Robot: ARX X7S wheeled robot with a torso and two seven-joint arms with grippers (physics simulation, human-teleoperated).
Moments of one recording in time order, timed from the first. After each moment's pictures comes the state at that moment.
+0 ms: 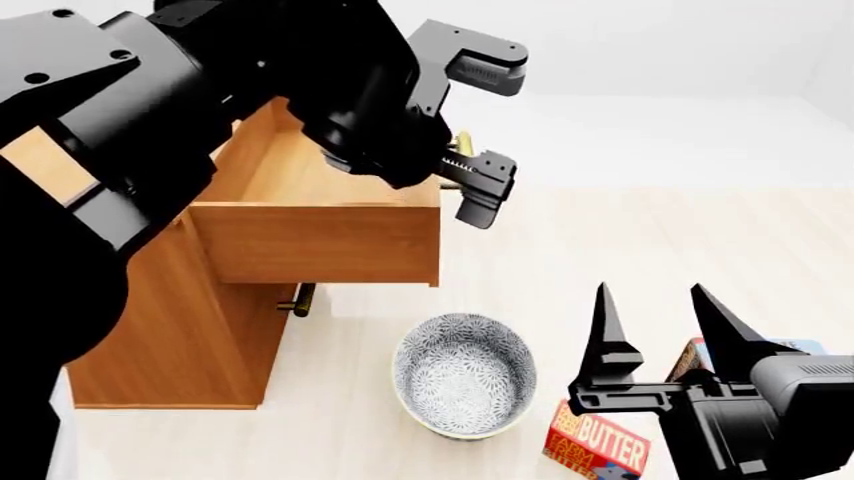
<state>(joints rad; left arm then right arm) -1.96 0.00 1.62 -0.92 -1.96 -1.09 -0.28 -0.07 0.50 -0.01 -0.79 0.64 0.37 0.38</state>
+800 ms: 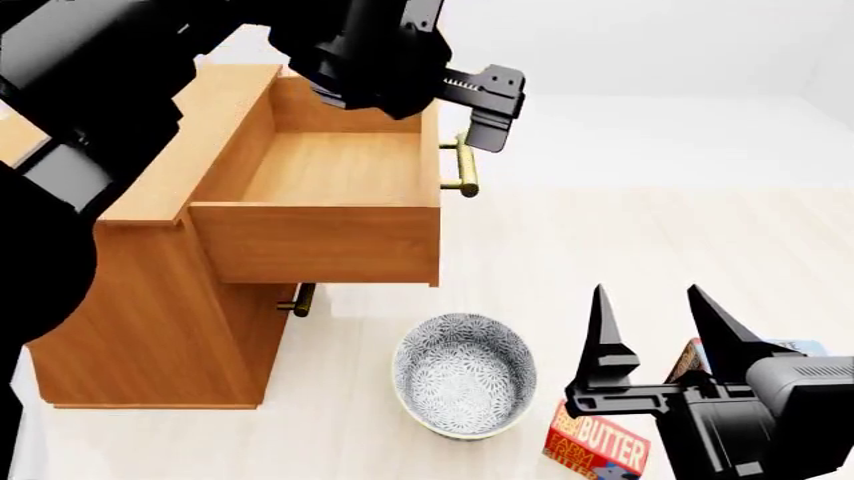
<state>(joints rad) -2.05 0.00 1.61 -0.98 -2.01 -1.01 -0.33 -0.07 0.51 -0.03 -0.80 0.64 0.37 0.38</state>
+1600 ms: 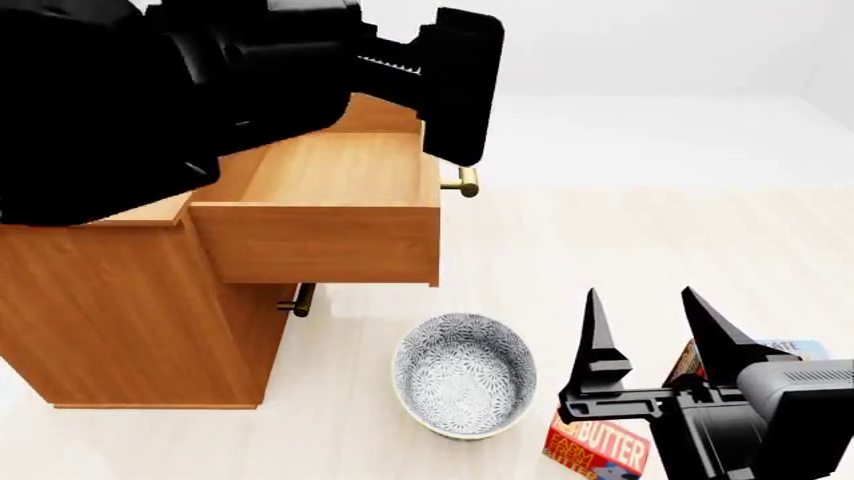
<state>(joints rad) -1.97 -0.67 1.23 0.20 -2.17 -0.61 -0.71 -0.07 0.52 -0.05 -0.81 0.62 0.37 0.40</state>
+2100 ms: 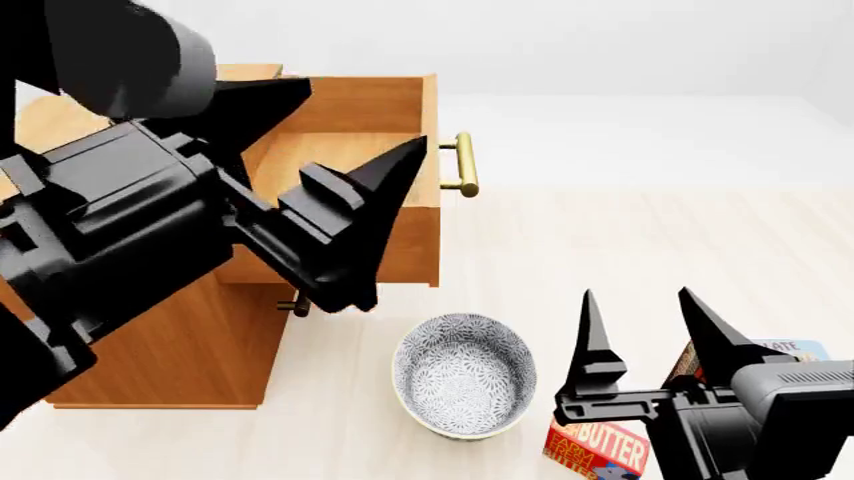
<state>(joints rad) -1.68 -1.05 1.11 0.68 -1.89 -0.37 -0.54 -0.07 0.52 -0.07 -0.82 0.60 0.37 0.41</state>
